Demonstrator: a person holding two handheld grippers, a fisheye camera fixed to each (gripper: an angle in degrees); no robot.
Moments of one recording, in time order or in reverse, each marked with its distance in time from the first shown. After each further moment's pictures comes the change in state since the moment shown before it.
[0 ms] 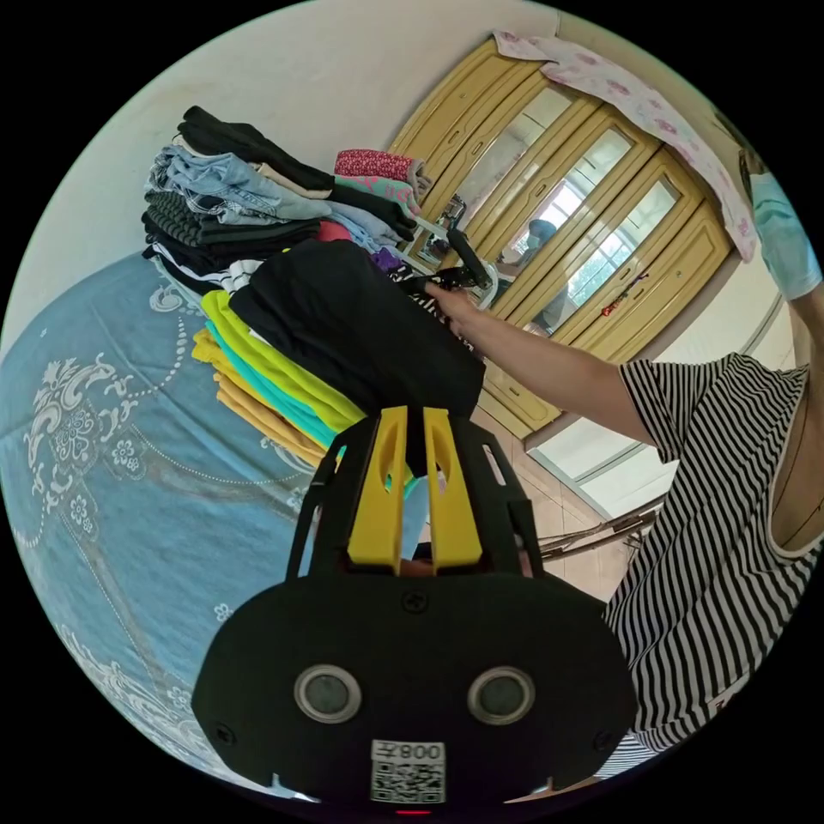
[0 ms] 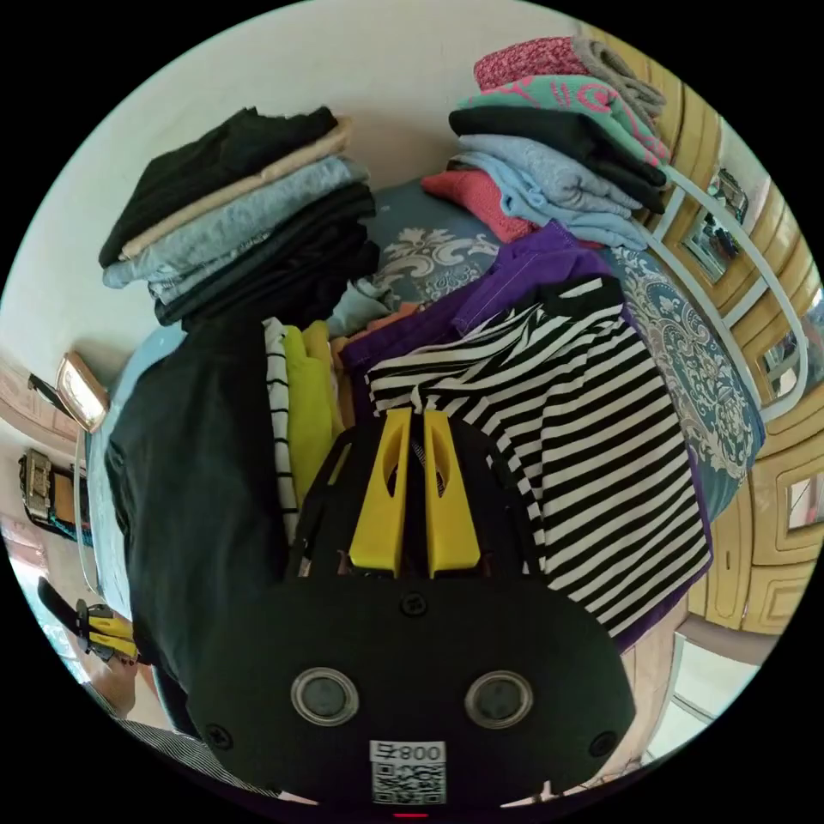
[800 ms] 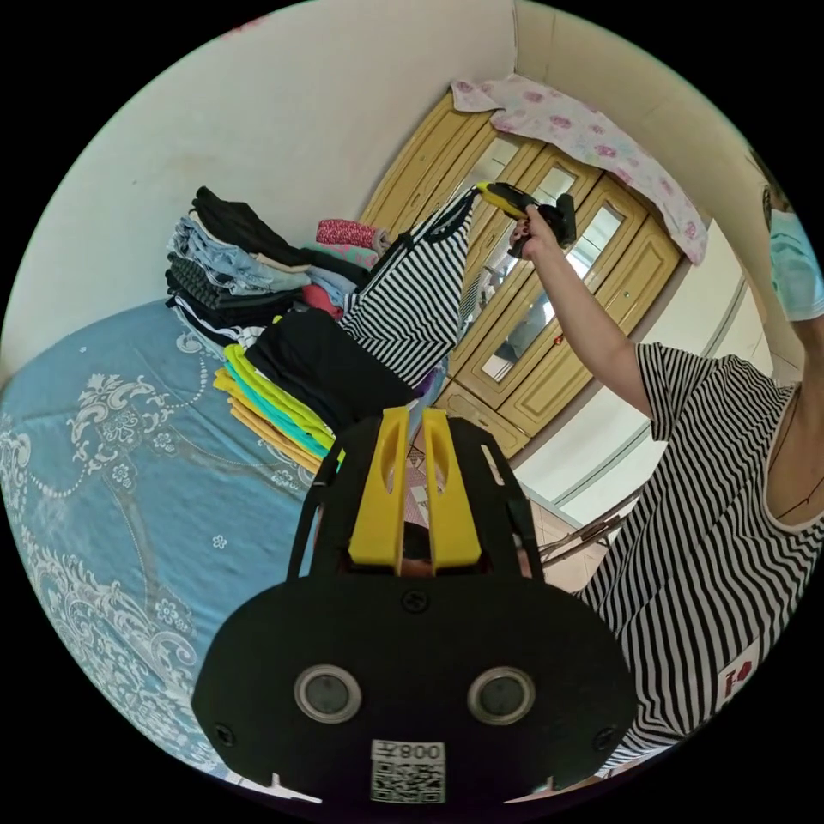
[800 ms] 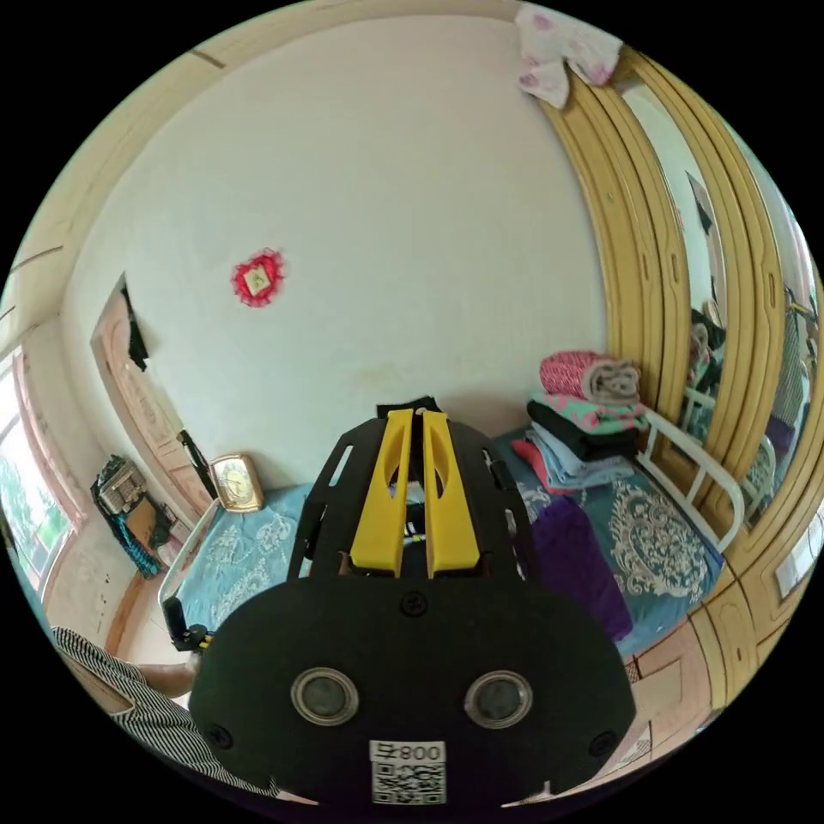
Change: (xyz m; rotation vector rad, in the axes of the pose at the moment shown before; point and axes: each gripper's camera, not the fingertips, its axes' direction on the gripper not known) left arm 0.256 -0.096 -0.203 0.192 0.021 0.036; right arm 0.027 -0.114 -0.475 0.657 -0.321 -0.179
